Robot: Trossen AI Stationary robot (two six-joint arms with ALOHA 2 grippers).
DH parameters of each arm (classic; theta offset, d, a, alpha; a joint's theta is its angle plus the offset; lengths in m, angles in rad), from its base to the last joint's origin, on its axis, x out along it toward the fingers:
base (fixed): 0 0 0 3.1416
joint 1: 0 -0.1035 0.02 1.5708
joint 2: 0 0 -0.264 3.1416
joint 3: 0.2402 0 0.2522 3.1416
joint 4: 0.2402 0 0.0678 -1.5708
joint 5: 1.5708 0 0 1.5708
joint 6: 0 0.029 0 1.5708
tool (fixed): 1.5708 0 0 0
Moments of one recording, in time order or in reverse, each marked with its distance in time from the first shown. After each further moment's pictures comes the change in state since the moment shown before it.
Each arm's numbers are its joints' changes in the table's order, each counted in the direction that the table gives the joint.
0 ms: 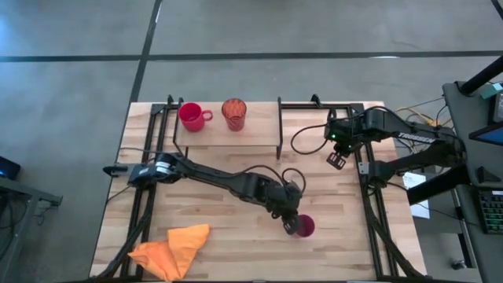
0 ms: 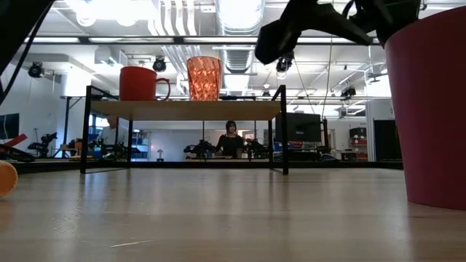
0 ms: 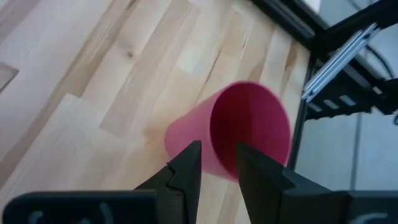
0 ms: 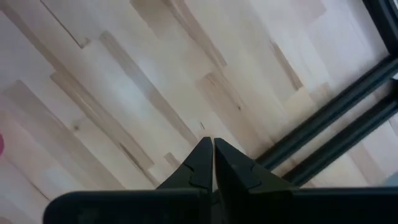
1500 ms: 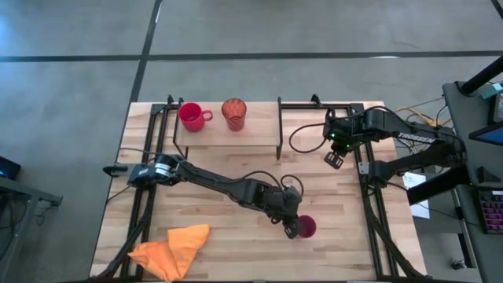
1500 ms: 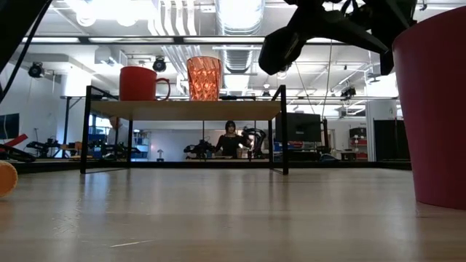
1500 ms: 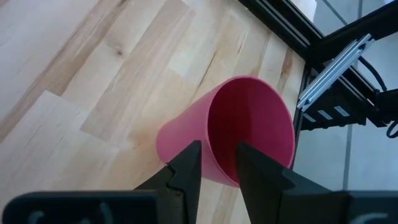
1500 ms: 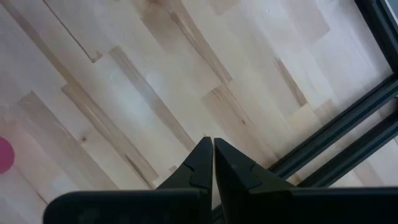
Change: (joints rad) left arm 0.027 0.000 -0.082 -0.132 -0.034 -0.054; right arm 0.000 0.000 0.000 -0.054 0.000 -0.026
